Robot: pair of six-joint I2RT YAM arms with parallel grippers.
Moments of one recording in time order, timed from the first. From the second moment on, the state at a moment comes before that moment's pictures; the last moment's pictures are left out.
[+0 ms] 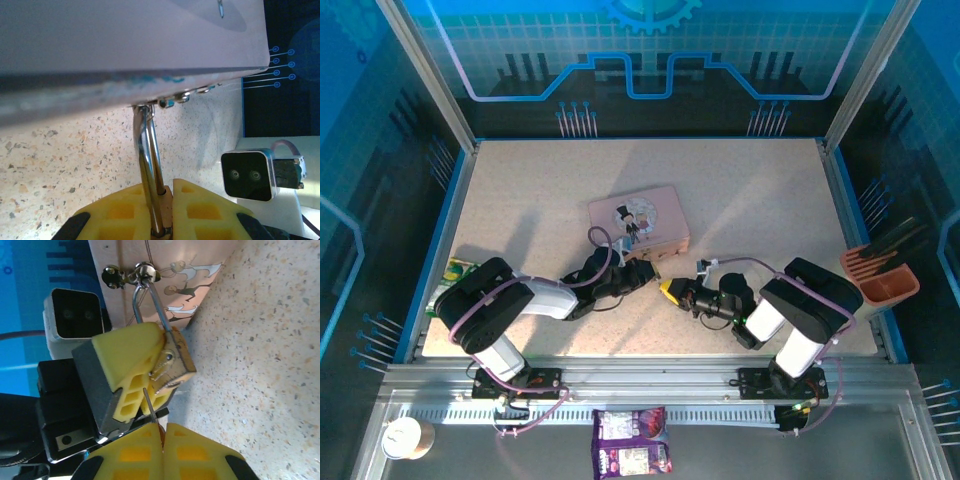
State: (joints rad) left arm -0.72 1.64 0.50 0.69 0.20 -1.17; right arm 0.67 1.69 0.13 1.31 -0.40 1.46
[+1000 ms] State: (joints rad) left arm -0.74 1.62 0.48 0.71 0.18 -1.19; right arm 0.69 1.68 0.09 1.32 -0.34 1.51
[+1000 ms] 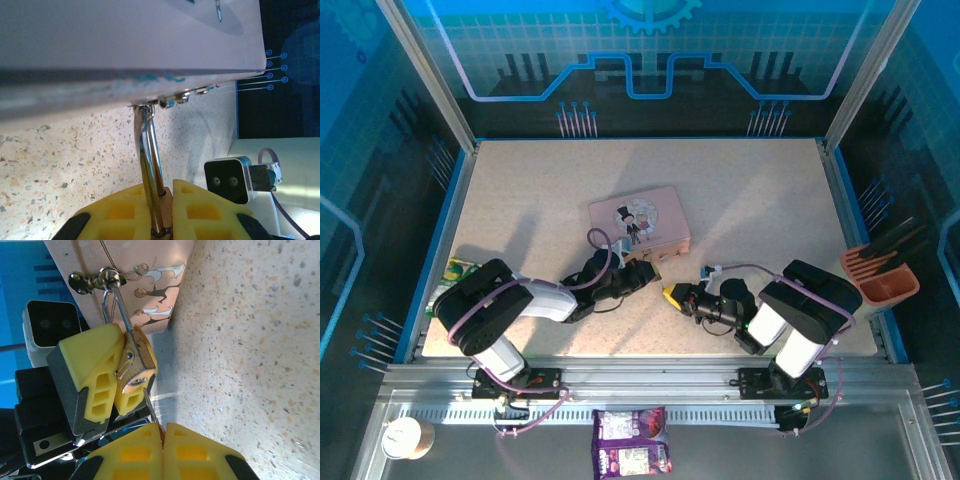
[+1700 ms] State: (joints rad) left arm -0.76 1.62 0.48 0.72 0.15 -1.22; right arm 0.69 1.68 0.10 1.31 -0.34 1.52
